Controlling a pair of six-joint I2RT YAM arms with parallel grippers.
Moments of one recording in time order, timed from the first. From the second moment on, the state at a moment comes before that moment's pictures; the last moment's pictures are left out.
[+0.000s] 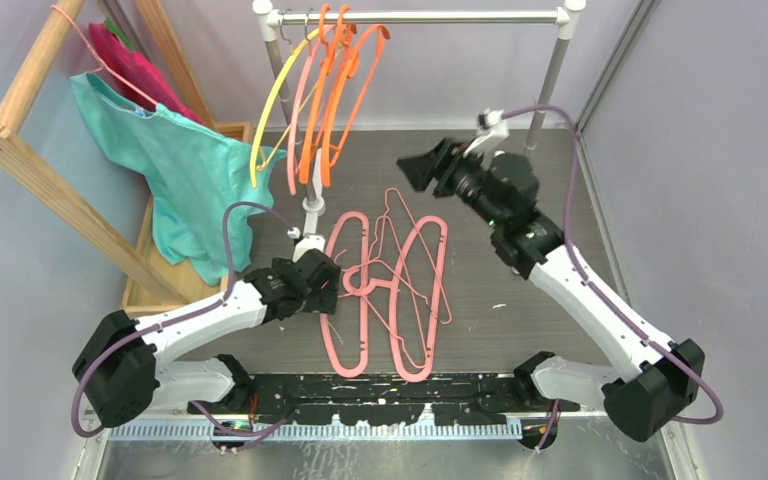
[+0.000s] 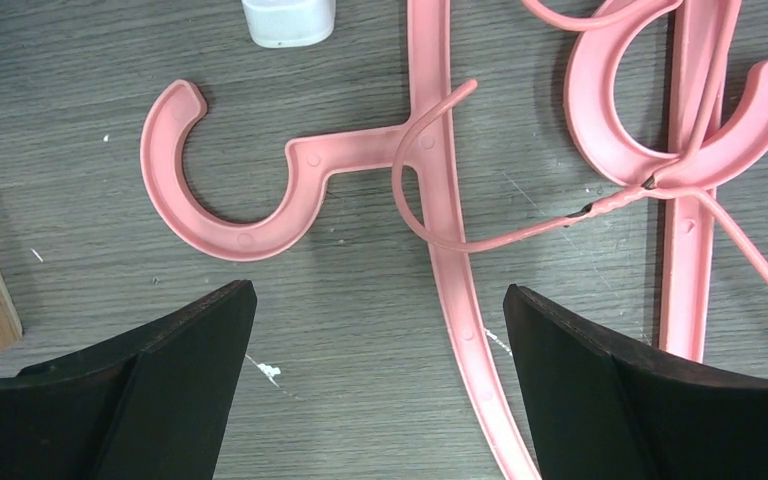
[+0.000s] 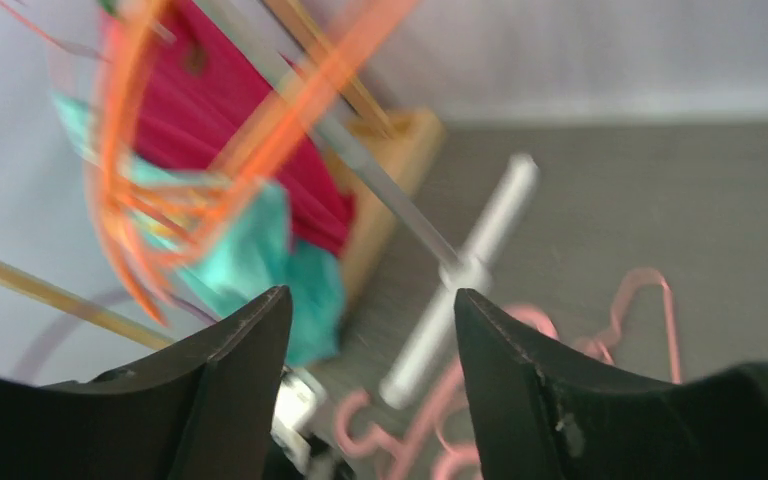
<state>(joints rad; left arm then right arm) -0.82 1.19 0.67 -0.56 -0.43 -0.59 0.51 1.17 1.15 0.10 -0.14 0.63</state>
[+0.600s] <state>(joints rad) -0.65 1.17 0.73 -0.58 -0.33 -0.59 0.77 1.40 0.71 -0.20 0.07 0.42</state>
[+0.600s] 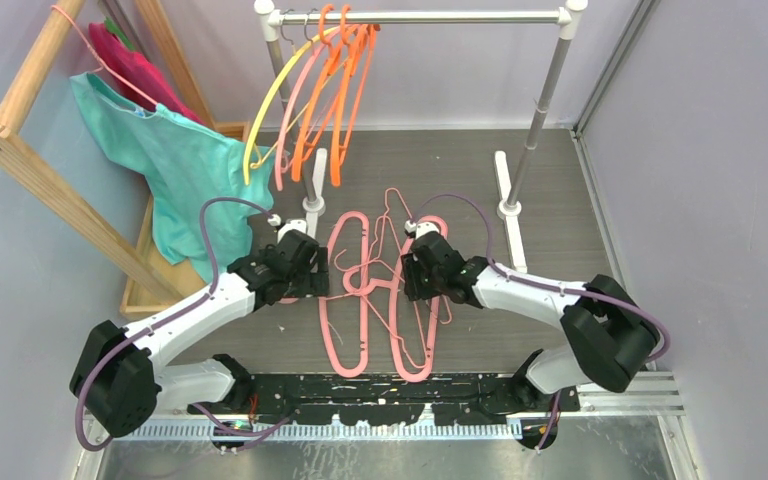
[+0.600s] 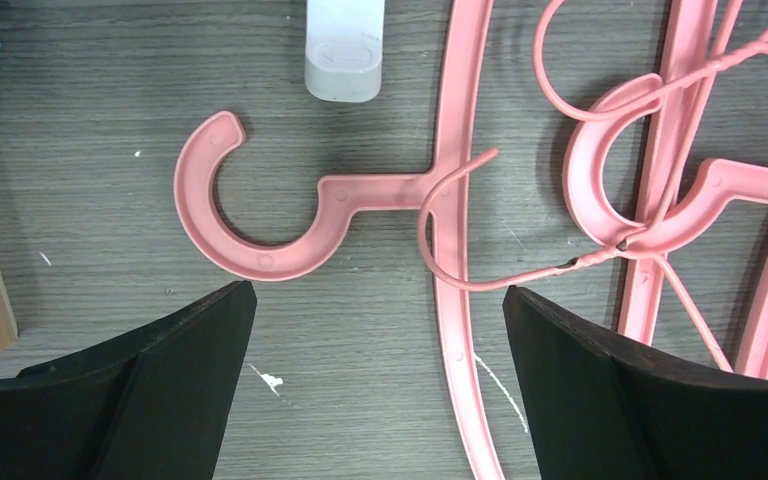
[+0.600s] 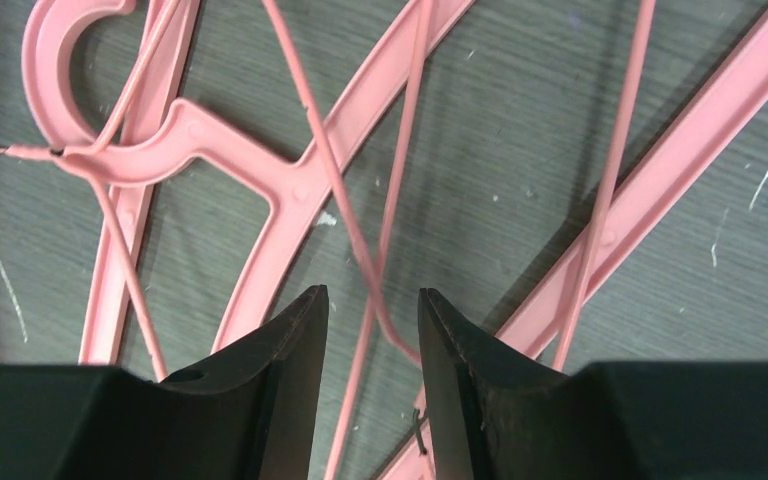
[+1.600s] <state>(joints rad) -0.65 1.14 0.70 -0.57 -0.30 -0.59 0.77 1.16 0.77 -0.34 0.11 0.40</state>
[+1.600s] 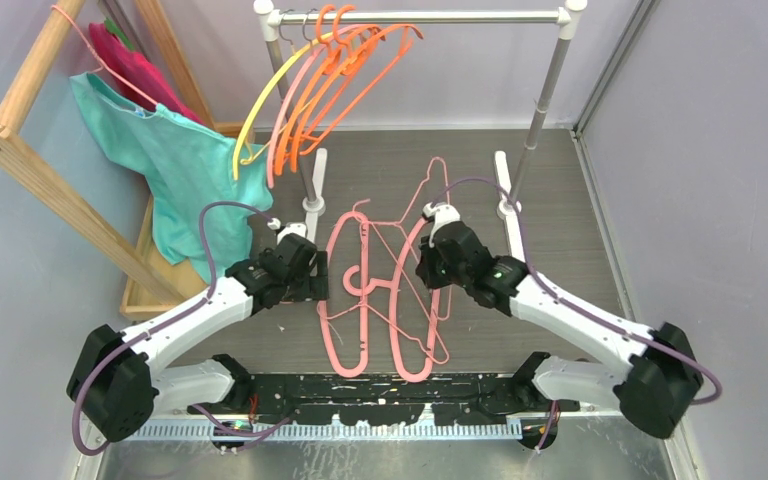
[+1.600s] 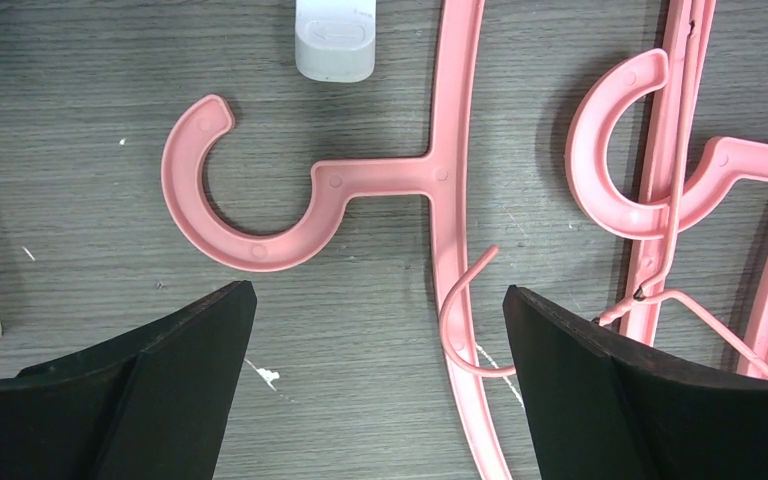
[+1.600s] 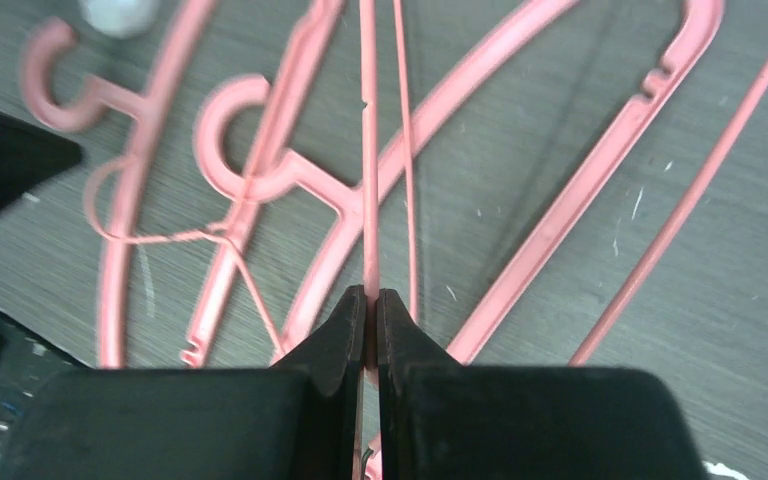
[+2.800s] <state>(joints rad) -0.65 1.23 0.65 -0.49 -0.29 -0.58 0.50 1.33 1.24 0.37 -0.37 0.77</state>
